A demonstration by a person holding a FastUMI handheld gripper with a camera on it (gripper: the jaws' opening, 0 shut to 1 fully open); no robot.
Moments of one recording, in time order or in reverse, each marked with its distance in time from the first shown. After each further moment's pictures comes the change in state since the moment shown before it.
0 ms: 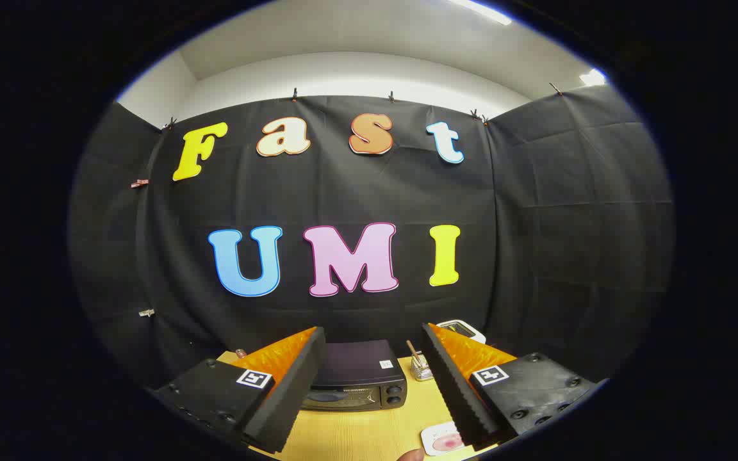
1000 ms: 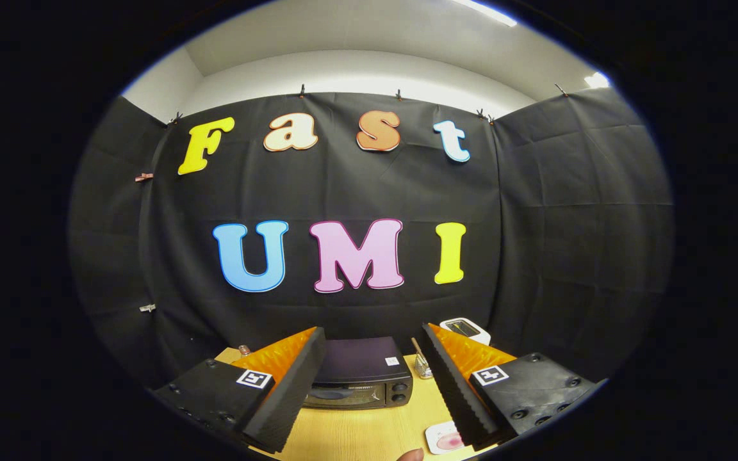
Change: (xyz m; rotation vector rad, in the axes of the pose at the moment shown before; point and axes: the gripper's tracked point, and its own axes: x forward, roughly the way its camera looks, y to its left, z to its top) arm 0.002 0.023 -0.016 -0.023 0.016 0.024
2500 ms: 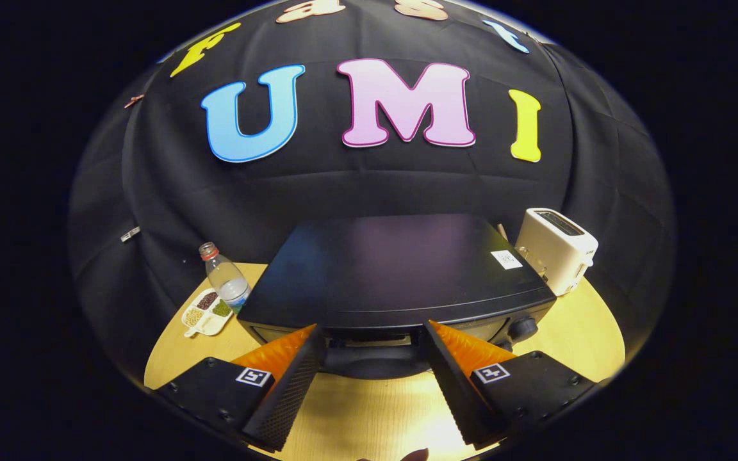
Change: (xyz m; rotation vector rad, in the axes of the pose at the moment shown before) arm 0.177 0.089 -0.306 -0.019 0.514 0.090
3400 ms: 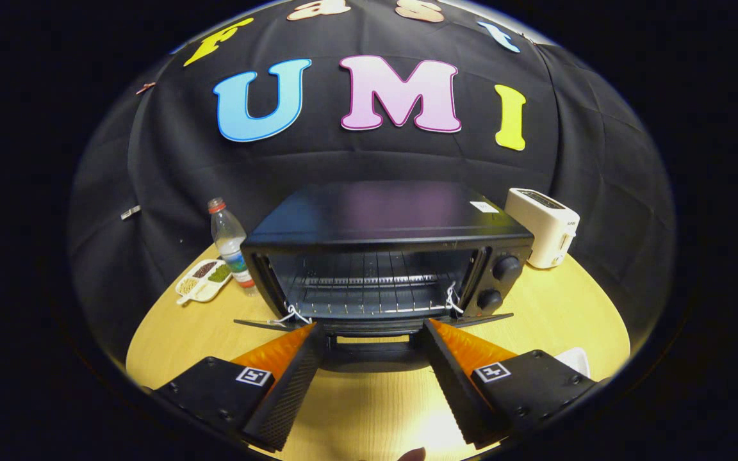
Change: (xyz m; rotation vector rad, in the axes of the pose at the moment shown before) arm -0.058 -0.008 -0.082 -0.025 -0.010 -0.026
